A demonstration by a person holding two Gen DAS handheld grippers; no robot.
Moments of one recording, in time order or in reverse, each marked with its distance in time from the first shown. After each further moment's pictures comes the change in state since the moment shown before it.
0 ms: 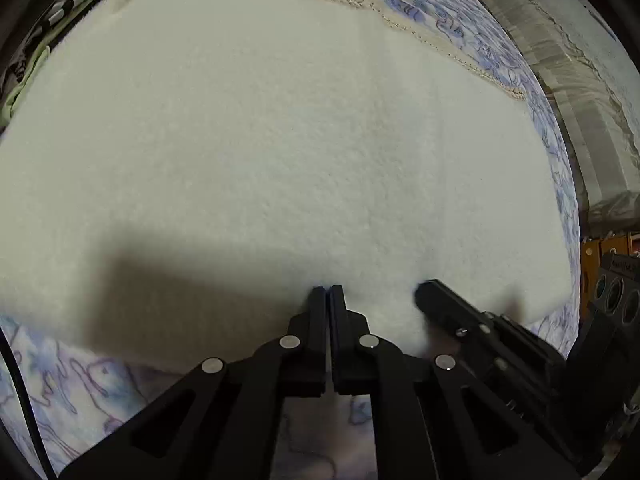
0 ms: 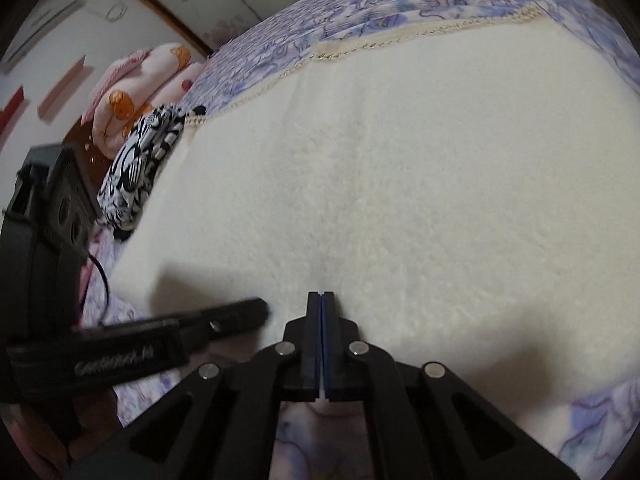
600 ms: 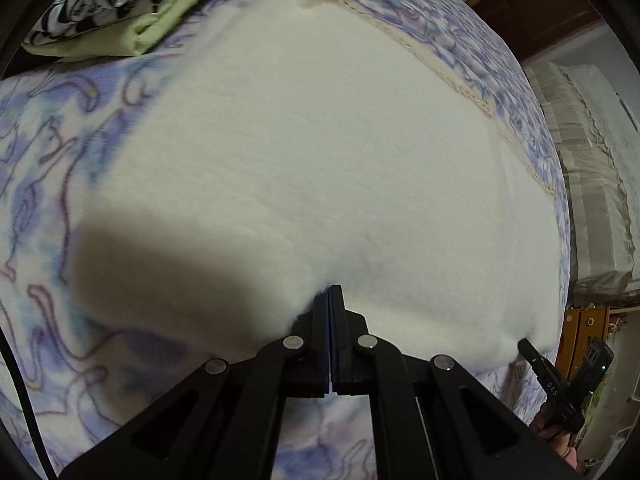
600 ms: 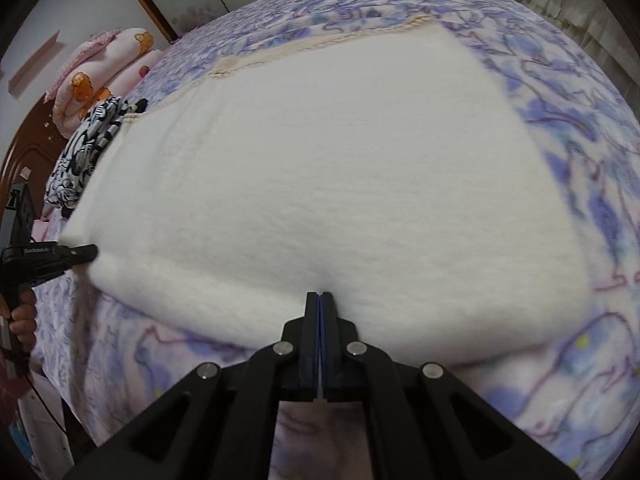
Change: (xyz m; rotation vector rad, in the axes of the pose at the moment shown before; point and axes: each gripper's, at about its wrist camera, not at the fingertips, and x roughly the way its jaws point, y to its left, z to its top) left arm -0.056 0.155 -0.002 -0.232 -0.080 -0.047; right arm -0.065 -0.089 -0.015 -0.050 0.021 -0.227
